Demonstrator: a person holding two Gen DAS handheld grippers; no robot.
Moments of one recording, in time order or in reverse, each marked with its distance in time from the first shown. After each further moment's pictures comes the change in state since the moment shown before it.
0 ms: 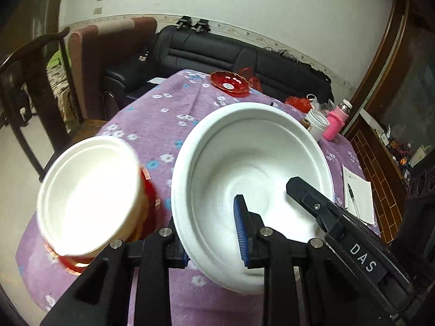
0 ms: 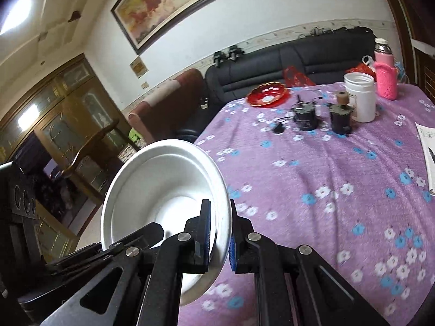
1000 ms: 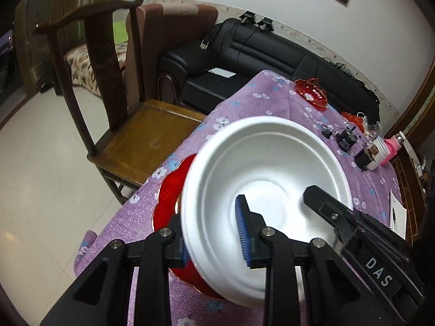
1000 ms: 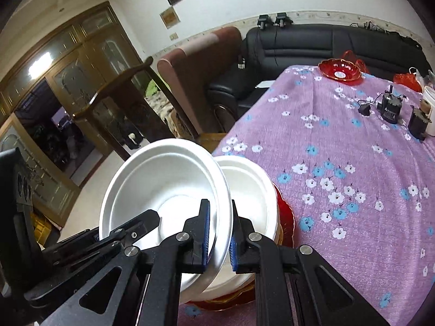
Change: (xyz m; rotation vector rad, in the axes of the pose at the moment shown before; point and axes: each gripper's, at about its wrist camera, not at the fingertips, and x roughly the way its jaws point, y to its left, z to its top) left arm -0.005 0.172 0.011 -0.166 0.049 0.183; right arm 0.129 0.143 -0.029 -0.160 0.219 0.022
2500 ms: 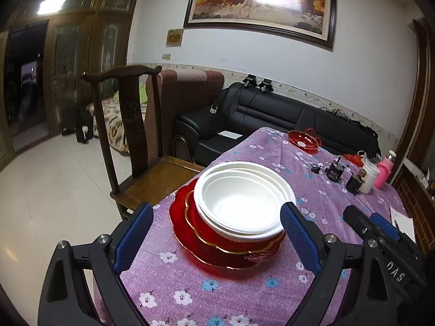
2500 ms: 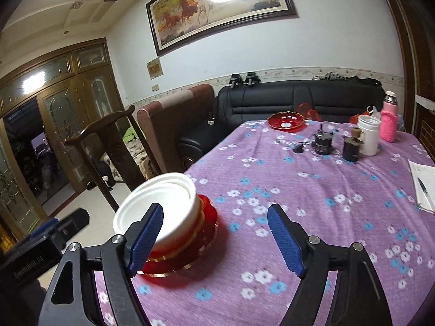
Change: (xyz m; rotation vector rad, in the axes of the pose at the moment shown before) left arm -0.102 -0.035 -0.087 0.040 -0.407 0.081; right arm -0.125 -0.039 -0.080 -0.039 -0.342 -0.167
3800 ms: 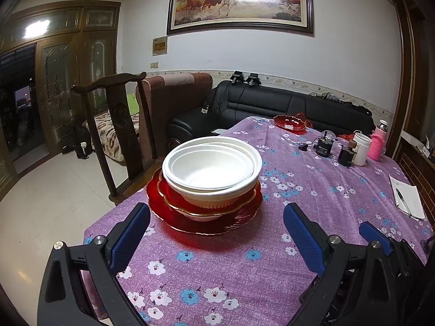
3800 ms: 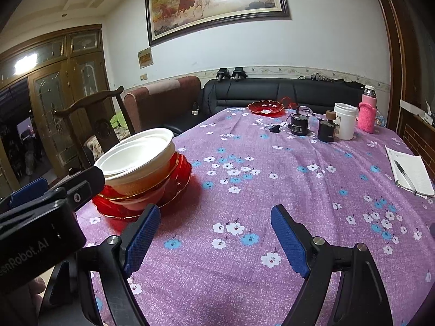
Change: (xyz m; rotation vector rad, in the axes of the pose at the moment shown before) left arm -0.018 -0.045 -0.053 0.109 -0.015 0.005; right arm -0.023 -0.007 -0.067 -0.071 0.021 -0.103
